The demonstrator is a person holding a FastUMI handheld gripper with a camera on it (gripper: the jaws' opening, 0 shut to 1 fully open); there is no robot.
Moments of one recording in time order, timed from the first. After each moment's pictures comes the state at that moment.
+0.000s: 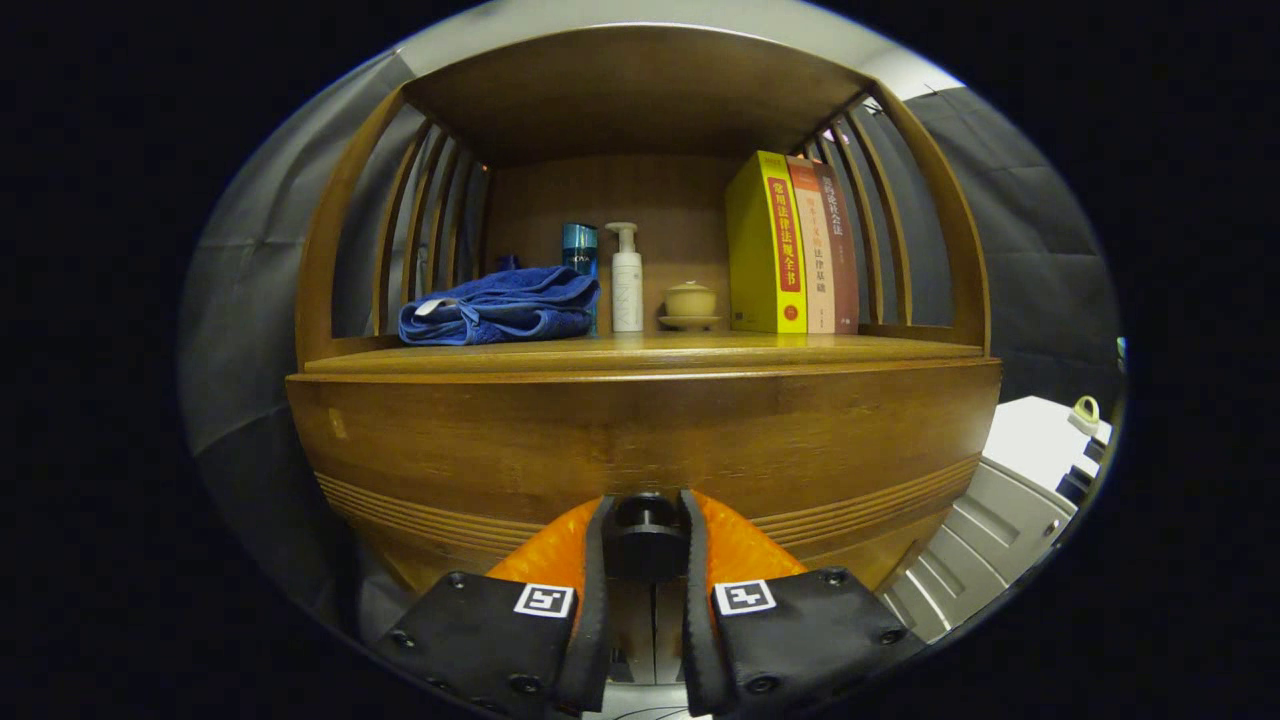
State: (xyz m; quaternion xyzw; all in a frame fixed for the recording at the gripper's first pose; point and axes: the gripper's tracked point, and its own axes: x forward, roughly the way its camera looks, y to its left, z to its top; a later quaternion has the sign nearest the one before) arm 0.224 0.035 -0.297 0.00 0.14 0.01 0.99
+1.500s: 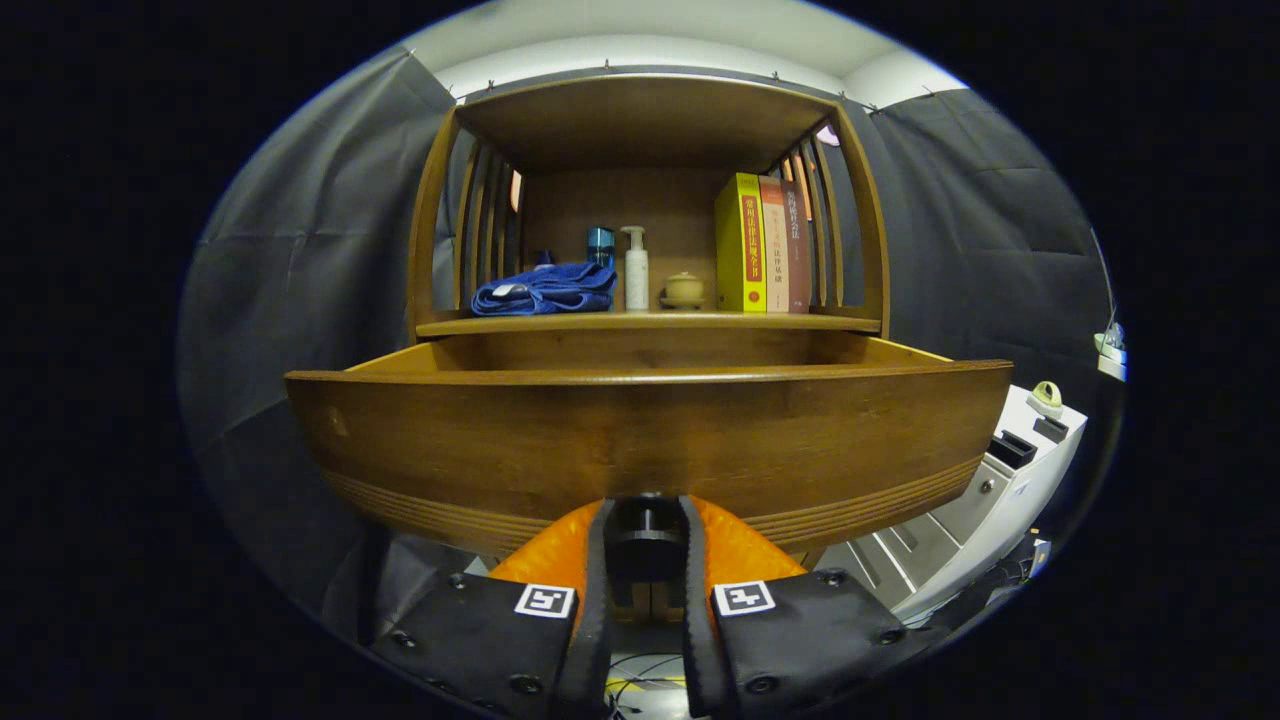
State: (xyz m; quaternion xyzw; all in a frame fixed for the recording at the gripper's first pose) arm 0.071 0.032 -0.287 -0.02 0.17 0.02 0.98
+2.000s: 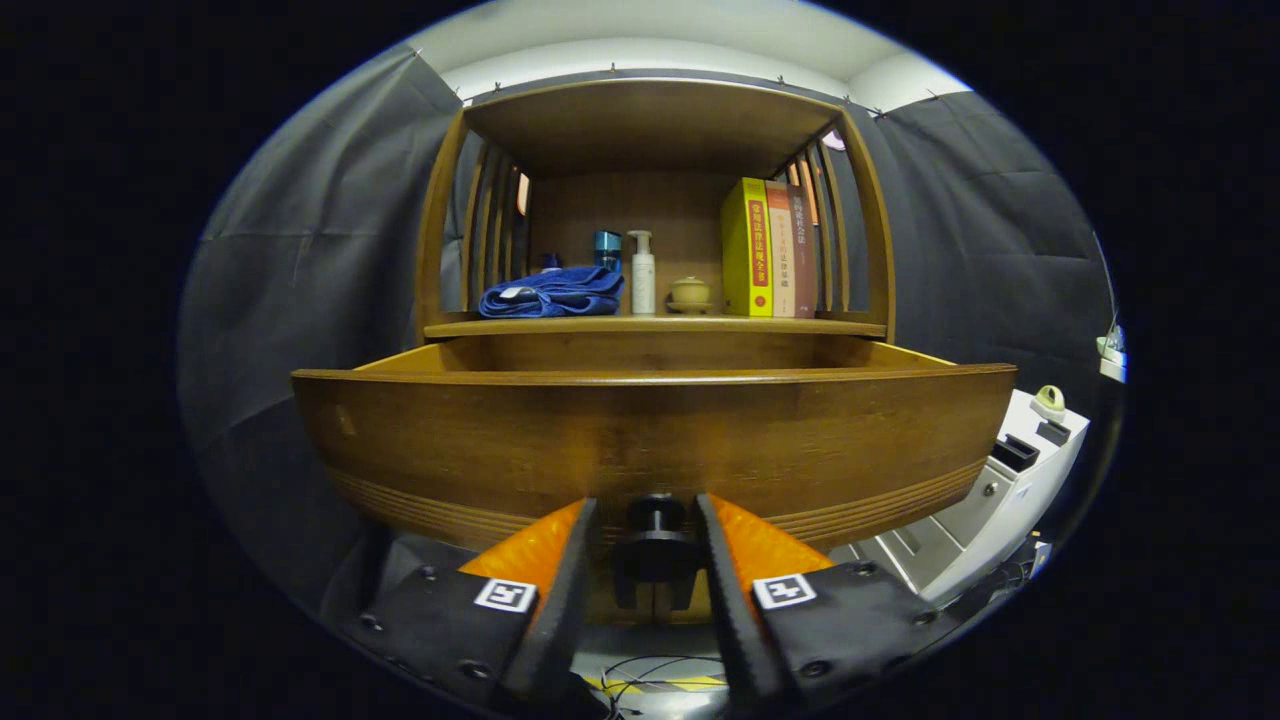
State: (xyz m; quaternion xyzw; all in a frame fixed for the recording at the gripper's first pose) arm 0.068 0.042 -0.285 -0.03 0.16 0.03 0.99
